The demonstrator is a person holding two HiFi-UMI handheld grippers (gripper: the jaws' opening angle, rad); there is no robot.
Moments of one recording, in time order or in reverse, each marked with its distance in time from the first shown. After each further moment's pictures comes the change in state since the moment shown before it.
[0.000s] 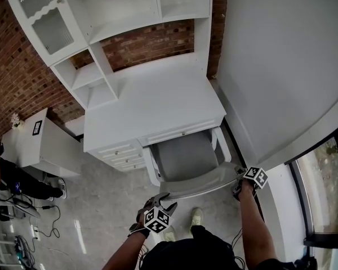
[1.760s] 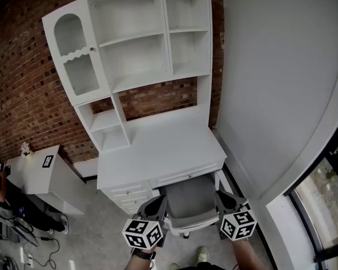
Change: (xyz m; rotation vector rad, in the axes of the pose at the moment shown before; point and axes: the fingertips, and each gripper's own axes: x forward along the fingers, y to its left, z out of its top) left arm -0.243 0.128 0.159 -0.609 -0.726 0.234; right arm -0.240 0.317 -0.083 -0.920 -0.462 0.510
